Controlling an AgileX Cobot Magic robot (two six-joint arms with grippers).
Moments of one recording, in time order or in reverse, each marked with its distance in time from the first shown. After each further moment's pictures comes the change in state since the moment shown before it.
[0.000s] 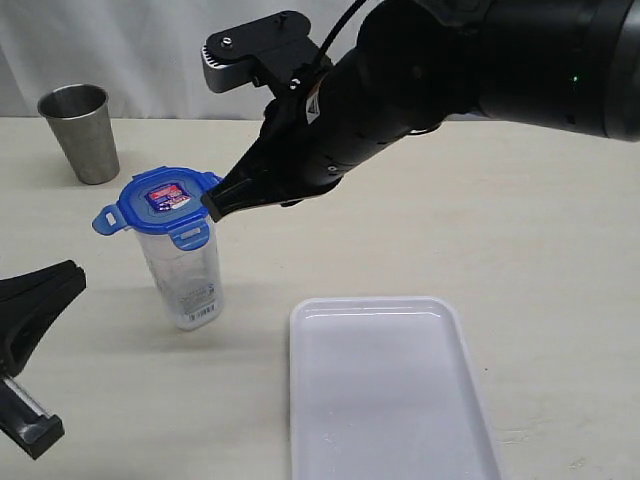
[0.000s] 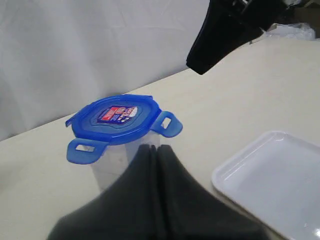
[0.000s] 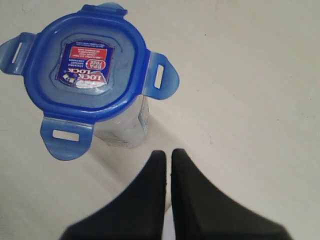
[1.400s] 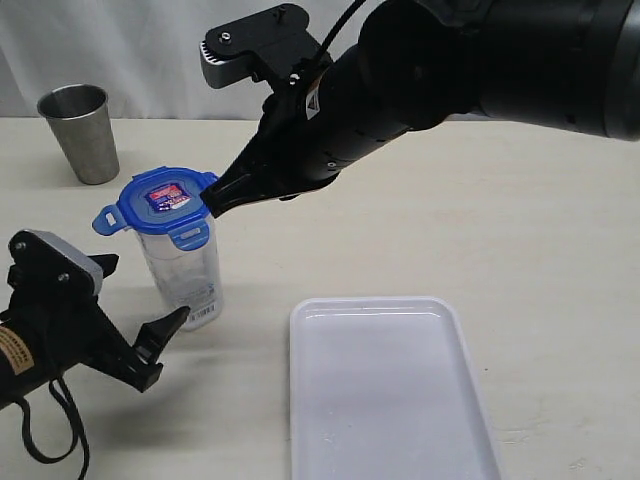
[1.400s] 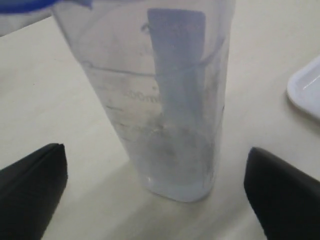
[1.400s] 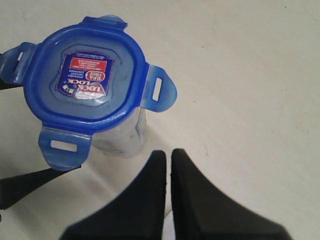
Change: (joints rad) left arm 0.000 0.938 -0.196 -0.268 -0.390 0.353; right arm -0.002 0.000 0.000 -0.011 -0.033 -0.023
